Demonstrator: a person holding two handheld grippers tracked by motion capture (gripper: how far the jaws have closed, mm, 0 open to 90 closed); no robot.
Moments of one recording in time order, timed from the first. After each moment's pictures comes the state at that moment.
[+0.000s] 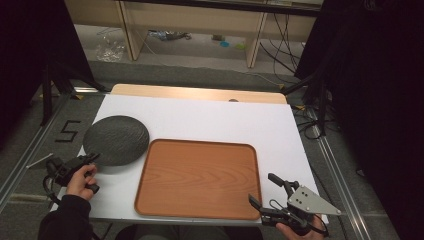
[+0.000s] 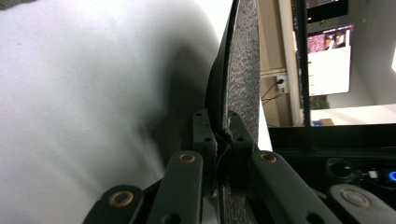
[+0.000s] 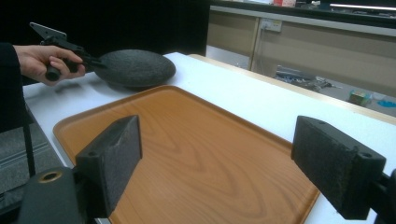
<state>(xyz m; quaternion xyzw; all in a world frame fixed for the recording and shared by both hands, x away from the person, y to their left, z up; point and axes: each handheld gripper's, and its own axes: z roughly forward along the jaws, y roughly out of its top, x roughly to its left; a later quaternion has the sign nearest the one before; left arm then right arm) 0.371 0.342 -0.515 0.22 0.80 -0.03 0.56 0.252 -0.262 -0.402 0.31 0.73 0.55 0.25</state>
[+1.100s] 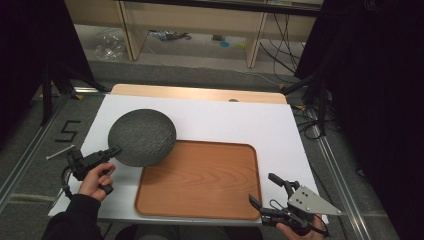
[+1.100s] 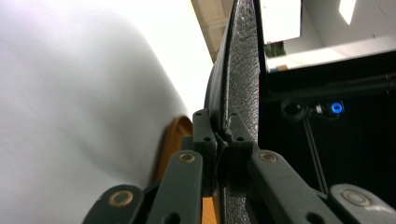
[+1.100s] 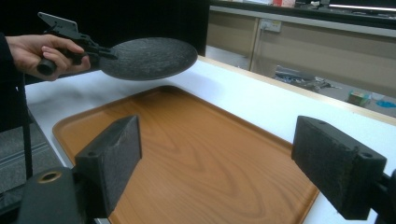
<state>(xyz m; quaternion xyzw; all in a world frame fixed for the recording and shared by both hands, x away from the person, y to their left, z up) 0.374 0.288 -0.487 0.30 0.72 -0.12 0.61 0.254 -0.262 -0.402 0.30 0.73 0.55 0.26</state>
